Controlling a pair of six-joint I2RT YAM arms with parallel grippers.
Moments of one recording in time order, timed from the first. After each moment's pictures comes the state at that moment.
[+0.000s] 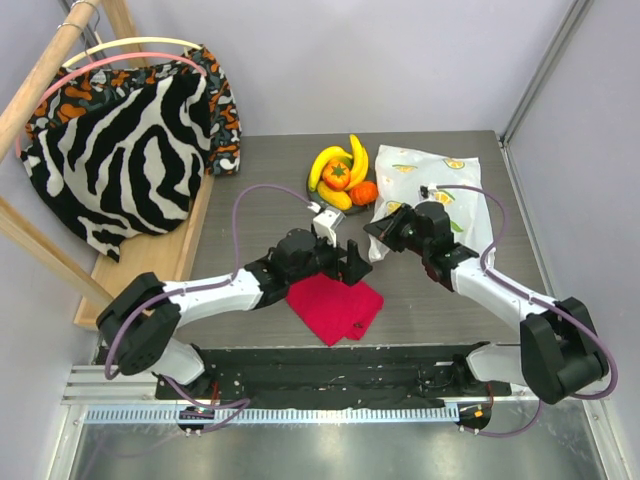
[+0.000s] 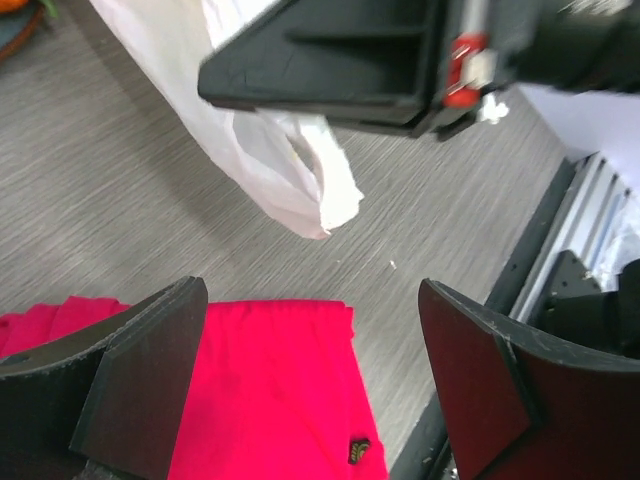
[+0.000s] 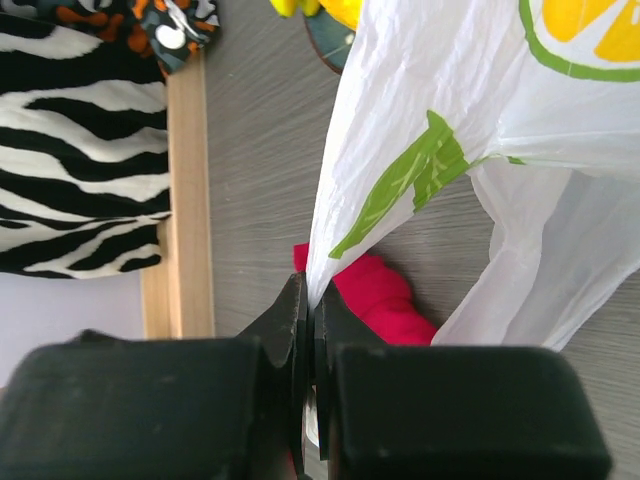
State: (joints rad) left arm -0.90 1.45 0.76 0.40 0.10 -0.46; right arm 0.41 1.28 0.67 0.16 -0.15 0.97
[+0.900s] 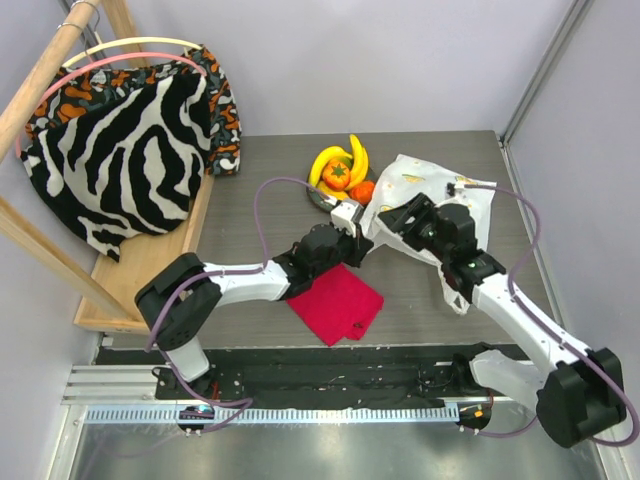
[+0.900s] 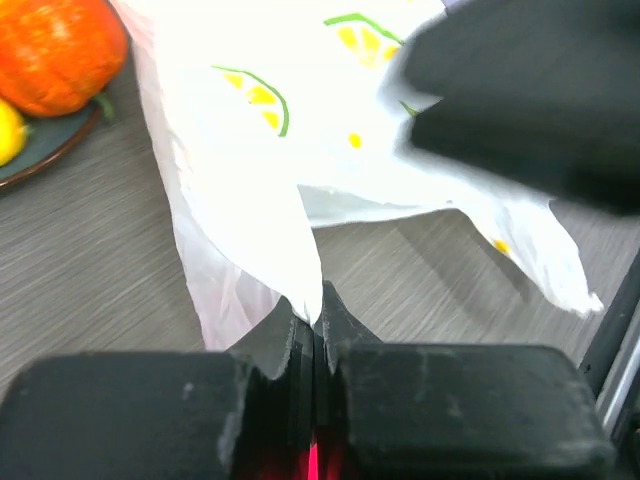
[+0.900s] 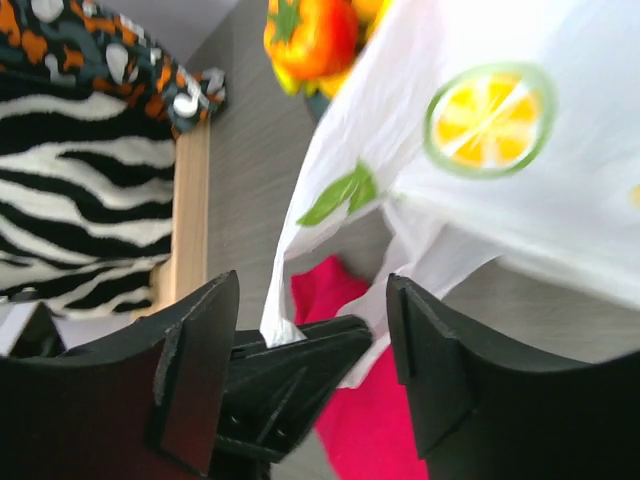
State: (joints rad) left arm -0.94 1.71 0.92 0.57 -0.09 -0.39; right arm 0.37 1.05 0.67 0.02 -0.06 0.95
